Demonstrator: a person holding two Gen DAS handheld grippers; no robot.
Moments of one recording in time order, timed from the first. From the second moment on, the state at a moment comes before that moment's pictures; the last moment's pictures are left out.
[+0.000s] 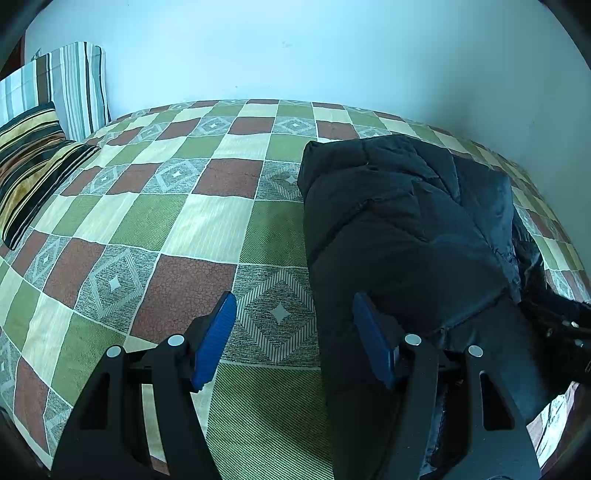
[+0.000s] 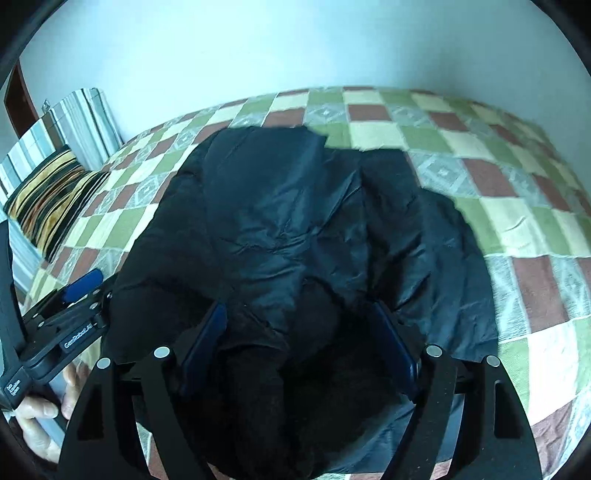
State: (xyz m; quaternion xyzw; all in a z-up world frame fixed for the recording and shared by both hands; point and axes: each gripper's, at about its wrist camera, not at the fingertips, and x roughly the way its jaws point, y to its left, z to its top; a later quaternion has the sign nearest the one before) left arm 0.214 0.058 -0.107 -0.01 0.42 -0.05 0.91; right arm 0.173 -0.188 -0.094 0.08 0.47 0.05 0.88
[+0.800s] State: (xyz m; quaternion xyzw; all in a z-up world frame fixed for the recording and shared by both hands) left arm 0.214 0.059 -0.112 -0.01 0.42 -0.05 0.91; right arm 0.171 -0.184 -0.110 0.14 0.50 0.14 0.84
